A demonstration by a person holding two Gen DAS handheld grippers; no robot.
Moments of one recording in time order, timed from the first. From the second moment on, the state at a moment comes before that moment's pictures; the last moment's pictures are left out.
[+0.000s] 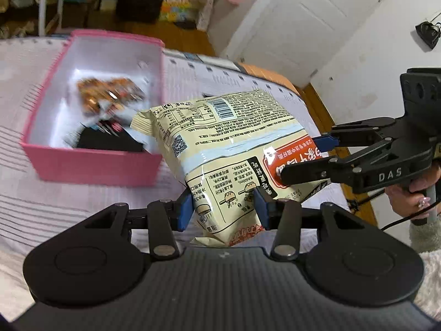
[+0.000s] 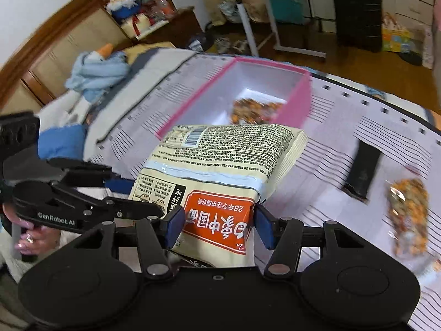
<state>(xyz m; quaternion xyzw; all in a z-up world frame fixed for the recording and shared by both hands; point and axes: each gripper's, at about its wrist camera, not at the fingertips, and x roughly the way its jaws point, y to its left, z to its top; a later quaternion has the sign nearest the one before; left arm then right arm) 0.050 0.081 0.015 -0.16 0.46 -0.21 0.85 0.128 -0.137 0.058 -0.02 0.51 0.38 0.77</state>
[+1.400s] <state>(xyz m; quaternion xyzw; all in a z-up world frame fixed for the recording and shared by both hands) 0.197 0.150 -0.034 -0.09 0.40 -0.04 0.91 0.226 -0.095 0.051 -0.13 0.35 0.31 0.87</state>
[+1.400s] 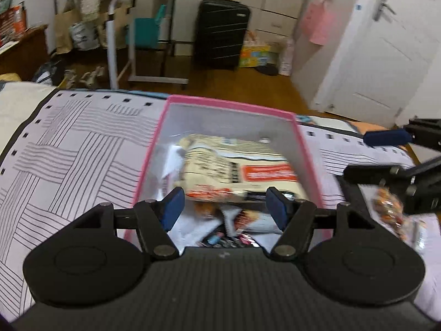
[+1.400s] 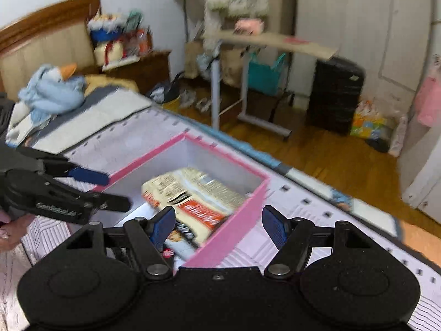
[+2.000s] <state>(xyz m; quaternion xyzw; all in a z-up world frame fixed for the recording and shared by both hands) 0.190 0.035 0.014 -0.10 0.41 -0.13 0.90 0.211 -0.183 0.017 -0.09 0.36 0.29 0.88</state>
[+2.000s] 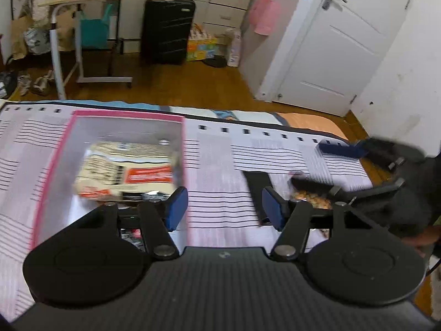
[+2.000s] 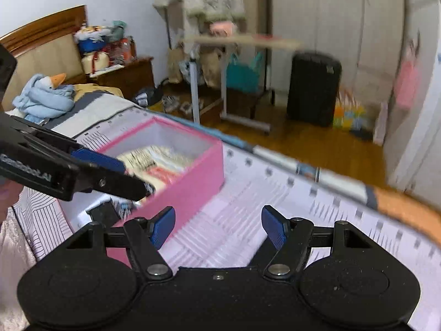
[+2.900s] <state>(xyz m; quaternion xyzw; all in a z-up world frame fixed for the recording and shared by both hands) 0.266 -0.069 -0.156 -0.17 0.47 -0.15 0.85 0.225 -0.207 -0.145 -0.04 0.37 0.14 0.92</state>
